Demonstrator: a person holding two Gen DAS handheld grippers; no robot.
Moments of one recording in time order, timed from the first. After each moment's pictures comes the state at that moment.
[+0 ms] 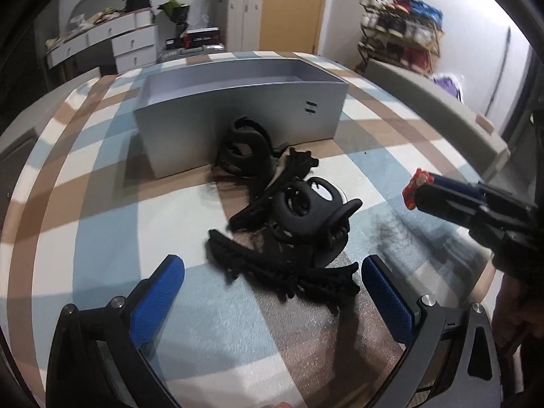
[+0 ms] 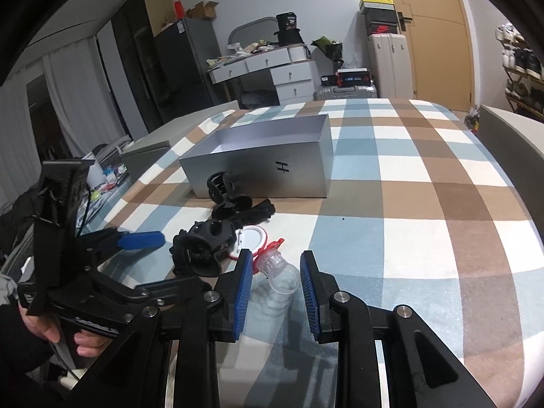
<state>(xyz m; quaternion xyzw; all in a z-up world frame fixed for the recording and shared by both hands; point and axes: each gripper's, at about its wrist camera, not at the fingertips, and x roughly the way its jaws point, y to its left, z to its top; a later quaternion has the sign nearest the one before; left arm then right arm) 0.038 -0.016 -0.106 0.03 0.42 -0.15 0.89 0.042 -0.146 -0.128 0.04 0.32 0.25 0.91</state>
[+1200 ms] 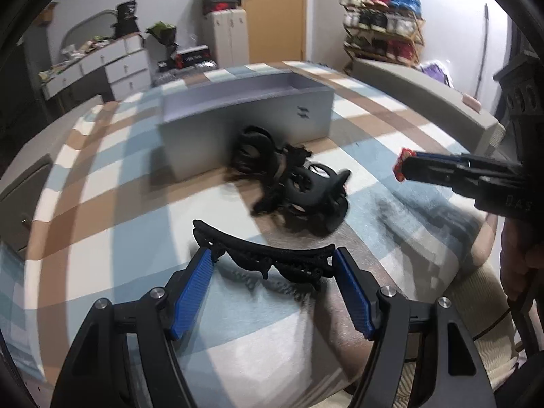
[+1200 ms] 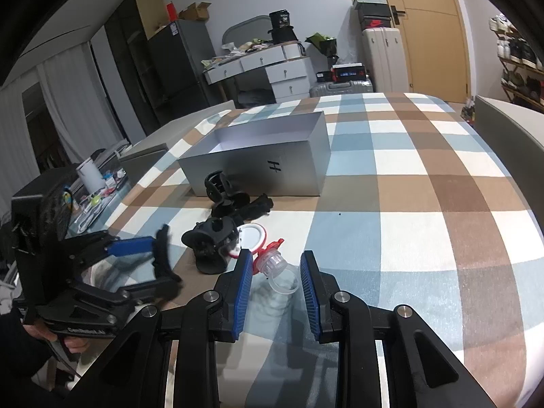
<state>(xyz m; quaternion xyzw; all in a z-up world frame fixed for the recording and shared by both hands) 0.010 0.000 -0.090 0.07 0.39 -0.15 0.91 0.042 -0.149 -0.125 0.05 0.32 0.25 0.91</state>
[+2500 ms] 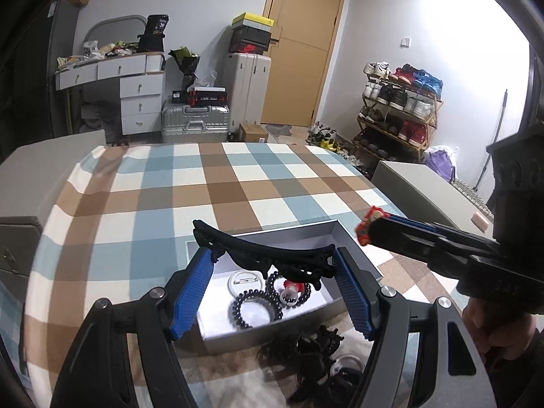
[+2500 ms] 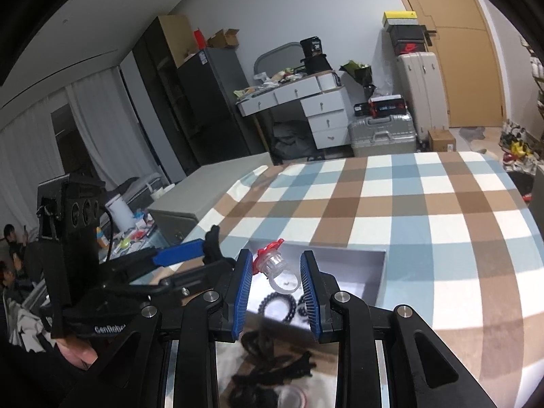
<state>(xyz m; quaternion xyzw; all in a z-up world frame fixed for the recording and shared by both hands) 0.122 0.028 -0.028 -0.04 0.31 -0.17 0.93 0.158 -0.102 -0.042 0.09 0.27 0.33 0.90</state>
